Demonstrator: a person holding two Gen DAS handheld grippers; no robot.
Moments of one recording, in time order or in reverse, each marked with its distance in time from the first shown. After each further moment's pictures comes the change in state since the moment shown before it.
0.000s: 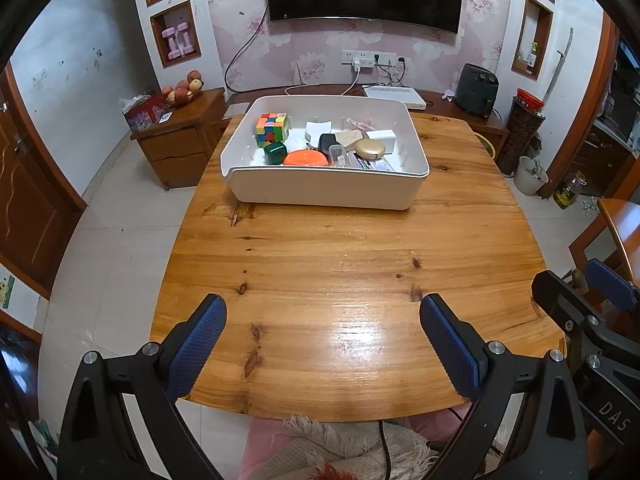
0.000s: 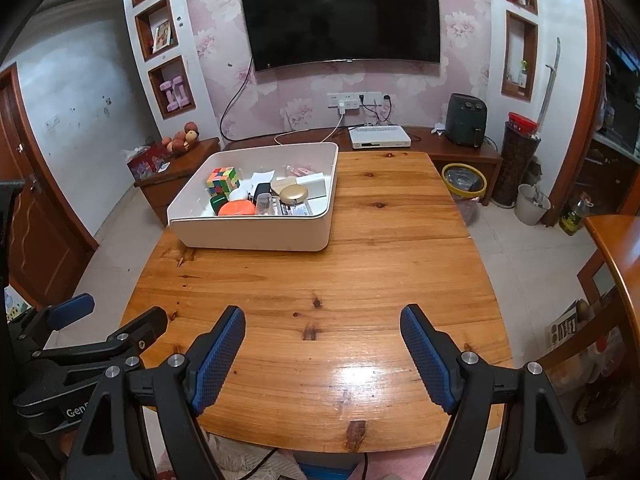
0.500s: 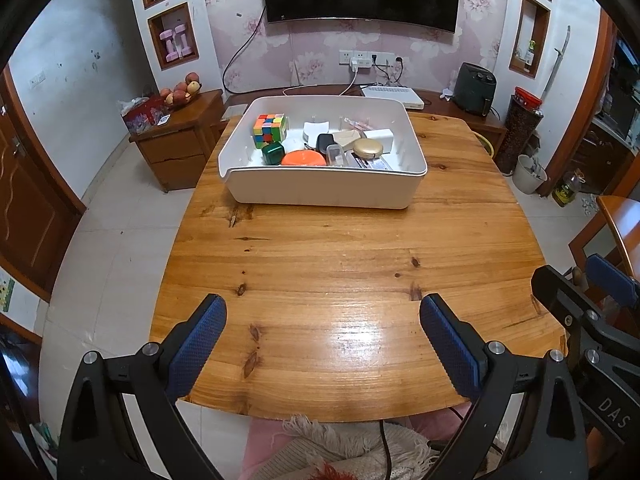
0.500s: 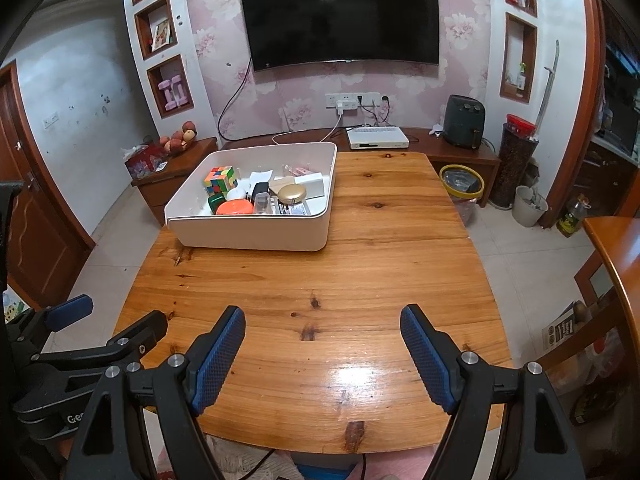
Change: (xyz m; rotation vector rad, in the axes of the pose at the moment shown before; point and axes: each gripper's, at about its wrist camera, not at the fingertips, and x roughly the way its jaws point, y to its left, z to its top) left arm 0.001 -0.002 -0.001 0.011 -0.005 0.002; right arm 0.000 0.003 -0.001 -0.003 -0.010 -0.015
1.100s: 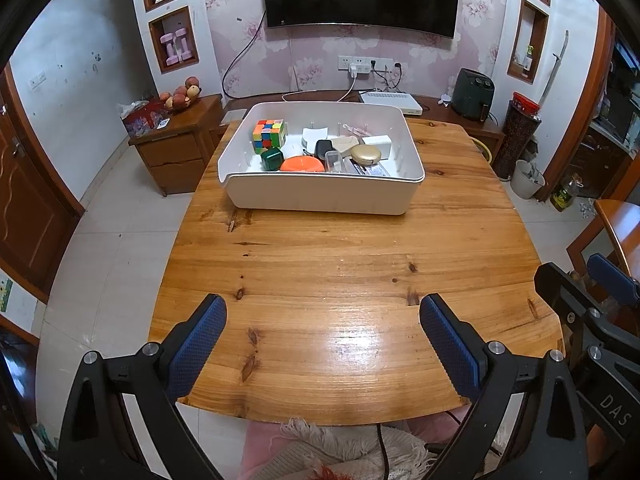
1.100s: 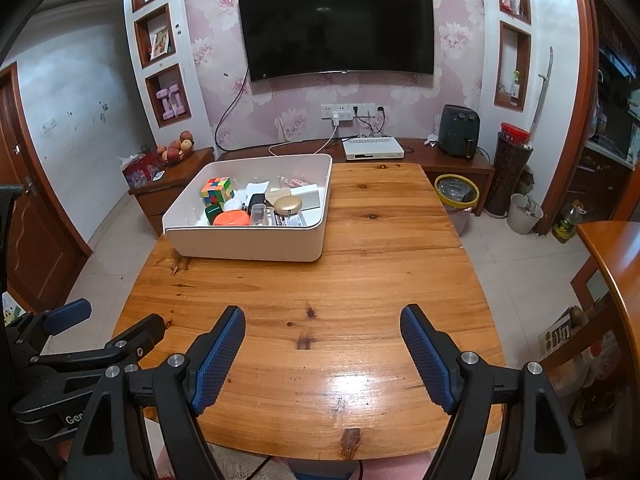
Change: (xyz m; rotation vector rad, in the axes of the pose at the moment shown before) left arm -0.006 0.004 0.002 -0.002 -0.021 -0.016; right arm -0.007 -0.002 0.000 0.006 -0.041 -0.018
